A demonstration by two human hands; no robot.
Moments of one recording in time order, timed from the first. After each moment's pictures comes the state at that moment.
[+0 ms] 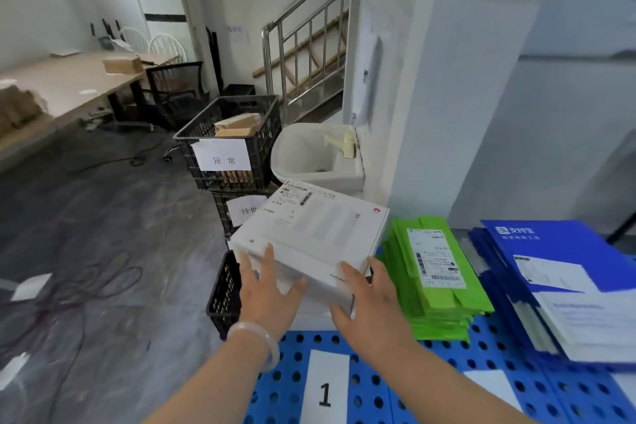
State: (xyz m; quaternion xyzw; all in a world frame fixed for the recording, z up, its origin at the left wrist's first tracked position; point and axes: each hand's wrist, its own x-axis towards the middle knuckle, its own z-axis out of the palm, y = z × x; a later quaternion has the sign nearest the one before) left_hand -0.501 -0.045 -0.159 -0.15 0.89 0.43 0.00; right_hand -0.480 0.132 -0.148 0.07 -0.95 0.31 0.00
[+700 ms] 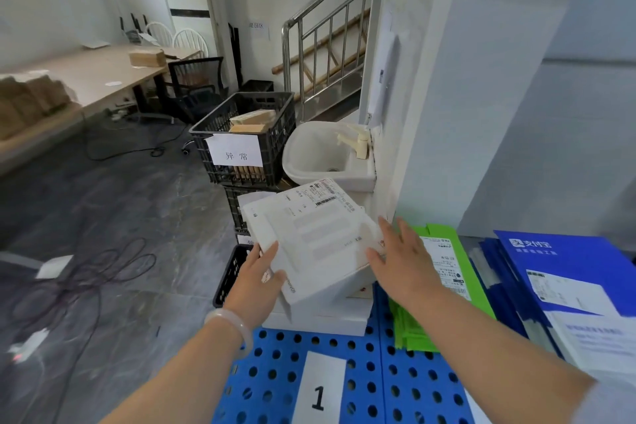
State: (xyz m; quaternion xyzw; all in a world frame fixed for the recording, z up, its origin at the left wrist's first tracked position) left_hand -0.516 -0.069 -0.155 -0.09 0.86 0.50 0.02; right_hand -0.561 0.180 -0.118 0.04 -0.98 0.19 -0.01
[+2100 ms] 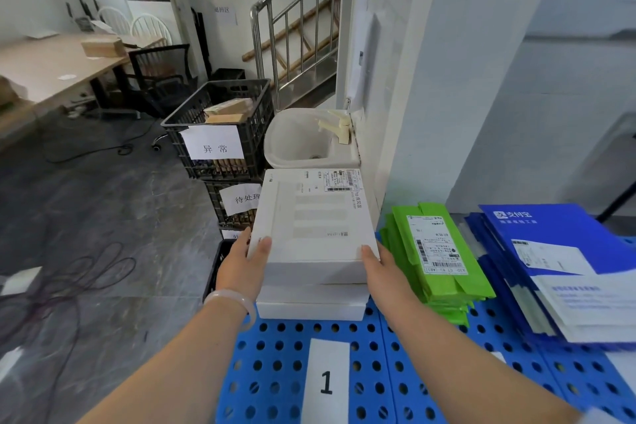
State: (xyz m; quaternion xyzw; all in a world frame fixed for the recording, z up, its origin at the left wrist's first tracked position) left_hand -0.542 -0.087 -0.165 -0.17 0.84 0.51 -0.01; right_hand -0.524 0.140 -0.147 -0.17 -0.78 0.60 -0.09
